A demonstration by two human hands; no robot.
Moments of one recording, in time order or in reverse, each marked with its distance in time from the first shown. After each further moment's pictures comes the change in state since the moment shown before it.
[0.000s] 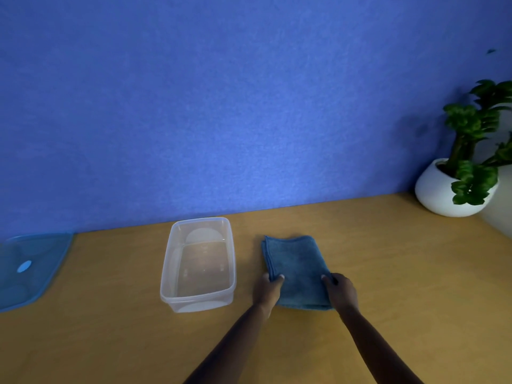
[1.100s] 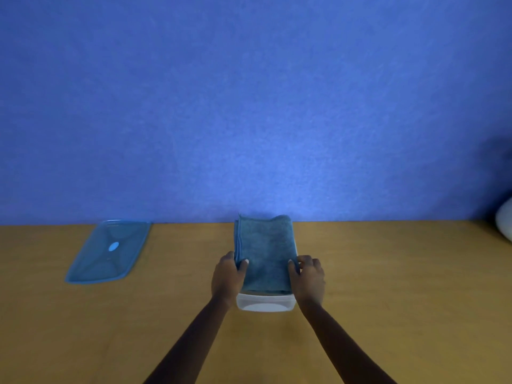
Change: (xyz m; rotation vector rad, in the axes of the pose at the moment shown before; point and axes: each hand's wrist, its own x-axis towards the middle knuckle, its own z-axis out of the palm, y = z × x) left_hand -0.016 -0.010 -0.205 0.388 0.448 0.256; right_hand -0.082 -0.146 0.132 -0.097 -0.002 -0.271
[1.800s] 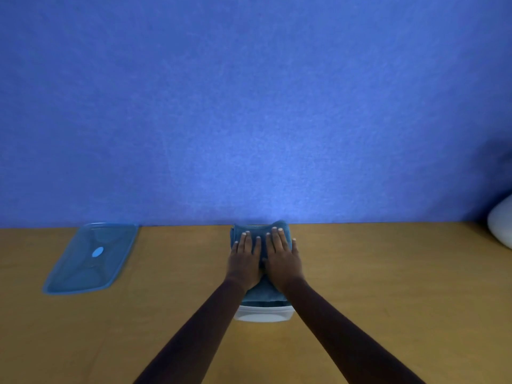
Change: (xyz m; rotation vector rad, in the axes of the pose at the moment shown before) left_hand 0.047 0.019 0.028 0.809 -0.266 0.400; right_hand 0.044 -0.034 0.025 -0.751 -0.262 -0.540
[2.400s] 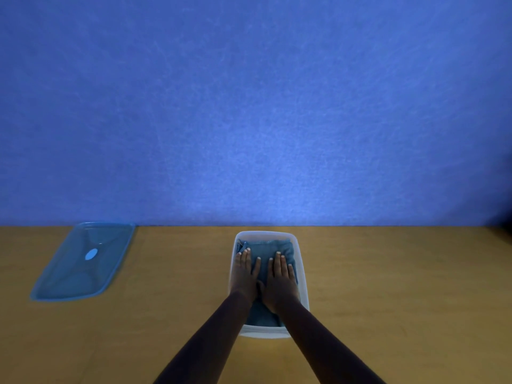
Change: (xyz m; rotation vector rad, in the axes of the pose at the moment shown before) left_hand 0.029 -0.008 0.046 0.402 -0.247 -0.015; right_hand 0.022 -0.007 0.061 0.123 -0.270 0.115
